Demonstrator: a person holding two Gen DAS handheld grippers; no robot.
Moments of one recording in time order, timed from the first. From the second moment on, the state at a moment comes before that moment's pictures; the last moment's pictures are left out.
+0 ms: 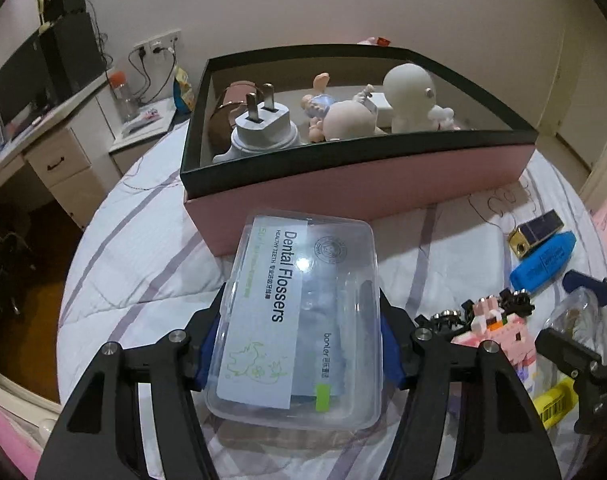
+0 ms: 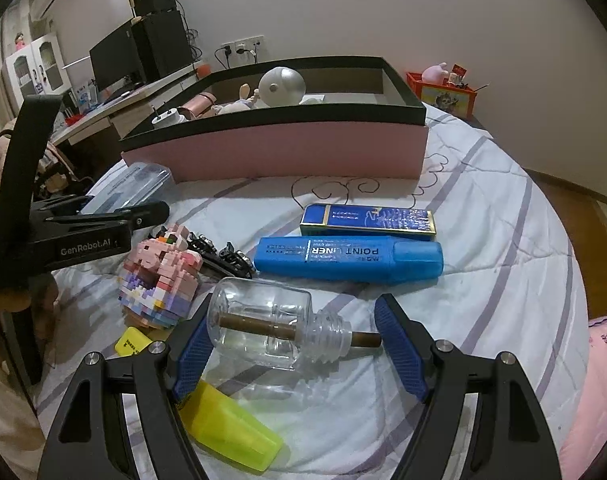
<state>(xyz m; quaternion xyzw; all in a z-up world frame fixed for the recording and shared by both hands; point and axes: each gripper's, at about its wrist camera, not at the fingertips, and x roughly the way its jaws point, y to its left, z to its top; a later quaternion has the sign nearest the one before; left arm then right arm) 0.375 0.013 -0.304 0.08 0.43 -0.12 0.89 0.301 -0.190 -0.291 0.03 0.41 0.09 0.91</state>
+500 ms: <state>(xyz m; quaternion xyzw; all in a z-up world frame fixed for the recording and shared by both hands) 0.290 0.012 -0.307 0.06 0.41 -0.05 0.91 0.295 -0.183 -0.291 0.00 0.42 0.06 0.91</state>
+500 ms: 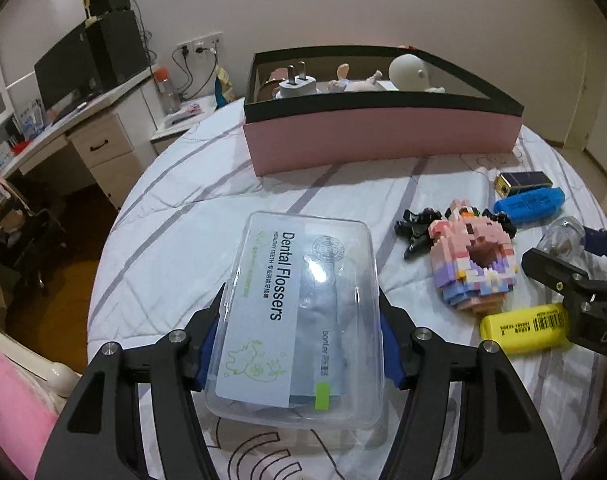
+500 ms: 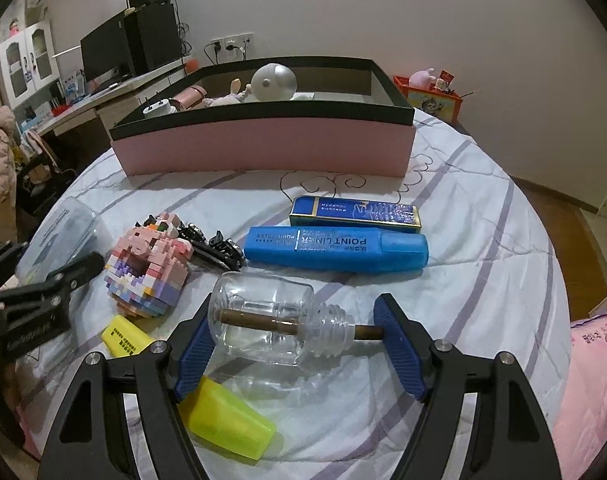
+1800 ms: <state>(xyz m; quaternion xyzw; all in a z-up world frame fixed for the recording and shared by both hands) 0.284 -0.027 -0.165 0.04 0.24 -0.10 0.96 0.273 -0.182 -0.167 0.03 0.24 0.09 0.96</state>
